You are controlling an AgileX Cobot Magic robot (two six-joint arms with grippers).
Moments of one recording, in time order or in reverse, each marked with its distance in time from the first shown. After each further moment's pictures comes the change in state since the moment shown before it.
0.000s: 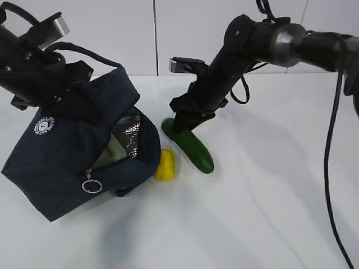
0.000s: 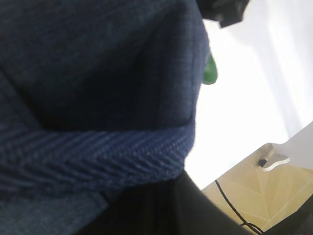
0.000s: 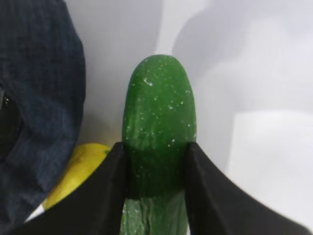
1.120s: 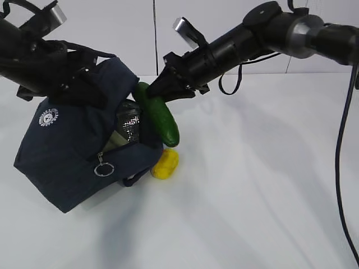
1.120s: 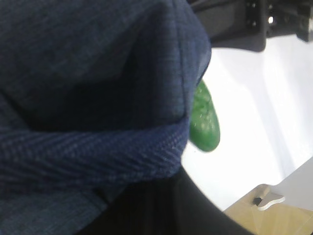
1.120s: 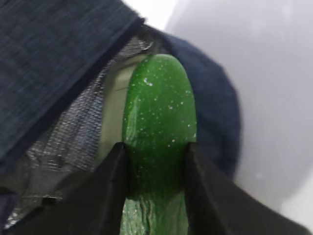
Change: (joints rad) left arm 0.000 0.000 0.000 -0.059 -0.119 0.000; right arm -0.034 0.002 -0.043 0.530 0.082 -0.137
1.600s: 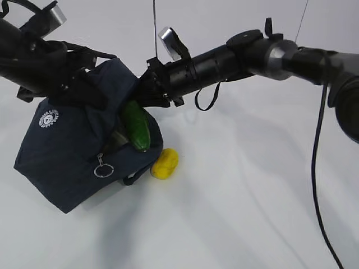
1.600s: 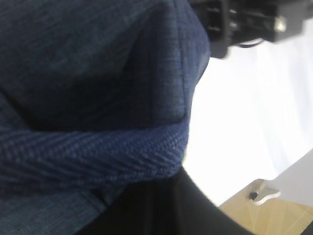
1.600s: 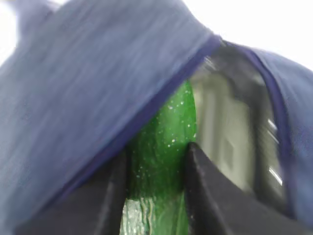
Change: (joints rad) left arm 0.000 0.001 0.000 -0.011 0.021 0.000; right arm 0.033 0.099 -0.002 0.279 -0.002 -0.106
